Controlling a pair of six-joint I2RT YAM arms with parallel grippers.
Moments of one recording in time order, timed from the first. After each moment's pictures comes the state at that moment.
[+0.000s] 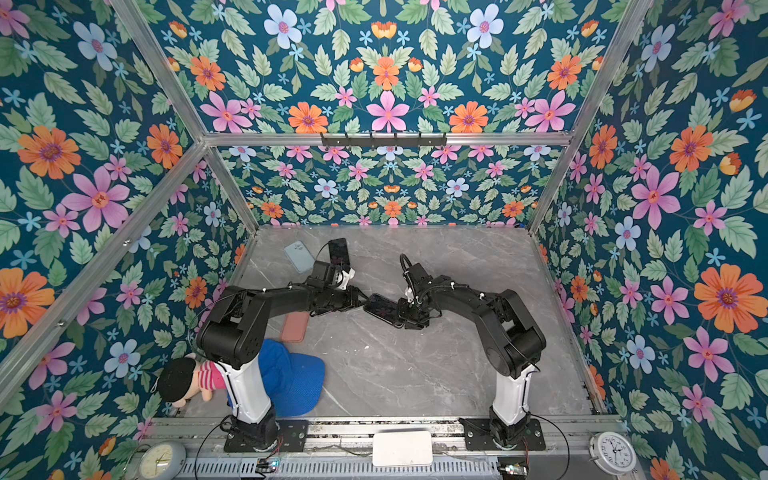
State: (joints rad) left arm -0.36 1.89 1.01 -0.07 0.54 -0.46; right arm 0.56 1.84 1.18 -0.58 -0.43 0.70
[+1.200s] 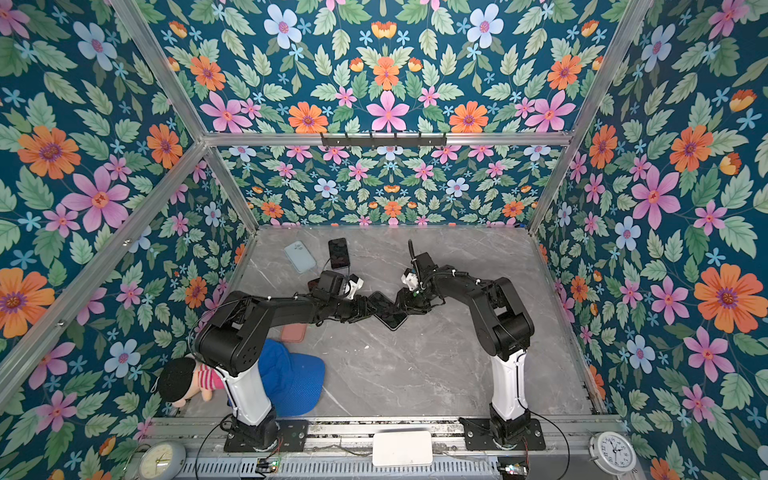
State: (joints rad) left arm -0.46 1.86 0.90 0.08 0.63 -0.63; right arm 0.45 2.00 1.31 -0.54 -0.55 0.39
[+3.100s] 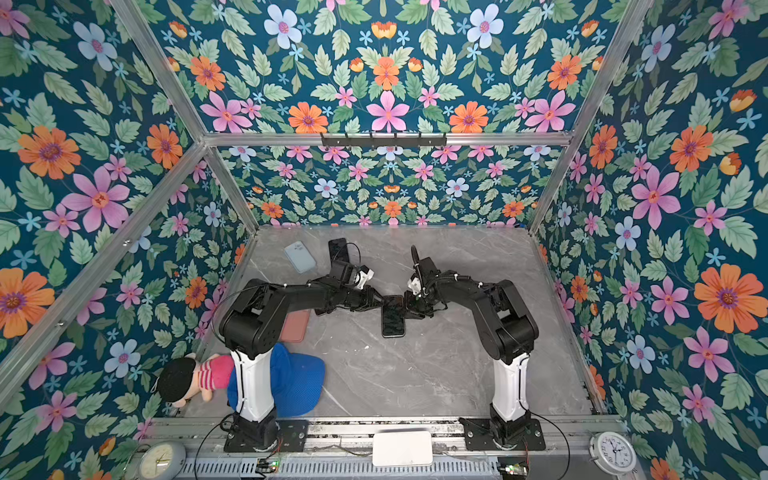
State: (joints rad) left arm -0.47 2.04 1.12 0.02 0.68 -0.57; right arm 0.45 1.96 1.24 -0.49 -0.52 0.54
